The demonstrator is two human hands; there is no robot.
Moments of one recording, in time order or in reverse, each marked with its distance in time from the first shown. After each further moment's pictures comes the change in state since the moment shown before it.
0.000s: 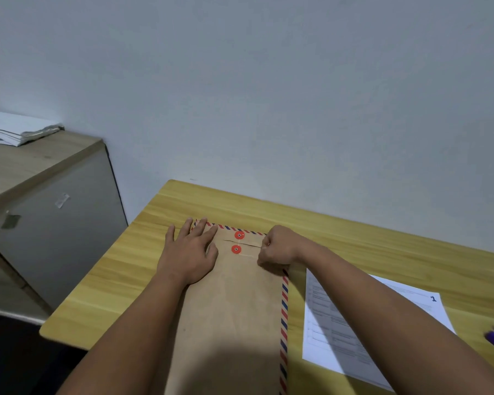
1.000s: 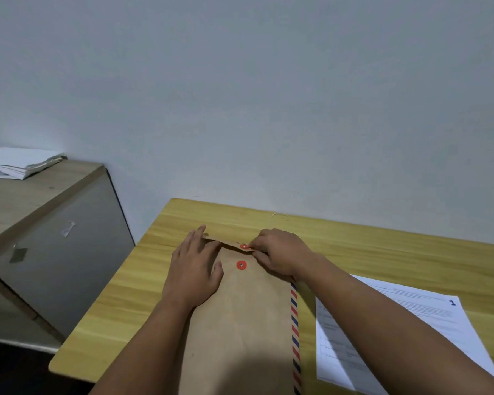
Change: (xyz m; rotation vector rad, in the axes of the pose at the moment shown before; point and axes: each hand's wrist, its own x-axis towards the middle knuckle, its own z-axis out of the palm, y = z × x) left_hand -0.005 -0.002 0.001 -0.075 0.242 0.104; right_hand 0.034 0.012 0.010 -0.454 0.316 -0.396
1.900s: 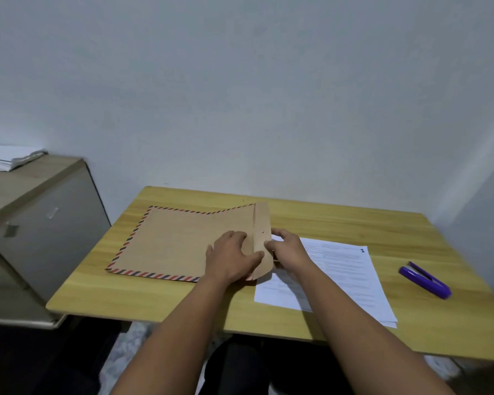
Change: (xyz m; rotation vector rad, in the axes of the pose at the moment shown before) left_hand -0.051 0.193 -0.020 -0.268 -0.278 -0.166; right_hand -0.175 -0.001 -0.013 1.235 0.285 0.759
